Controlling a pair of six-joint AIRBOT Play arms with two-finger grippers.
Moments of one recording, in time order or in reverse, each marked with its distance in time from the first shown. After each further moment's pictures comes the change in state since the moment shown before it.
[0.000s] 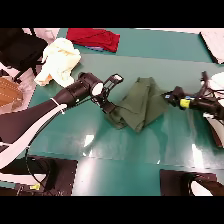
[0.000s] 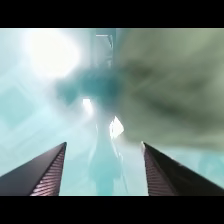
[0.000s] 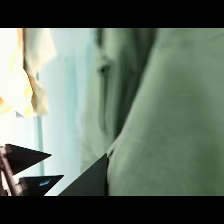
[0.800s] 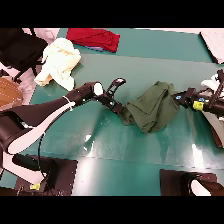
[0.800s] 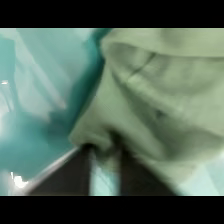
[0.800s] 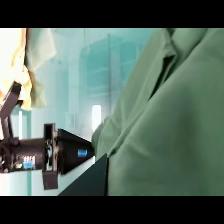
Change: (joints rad) left arm 0.058 -0.164 -0.058 -0.555 0.294 0.315; right arm -0.081 0.095 0.000 -0.072 0.119 0.010
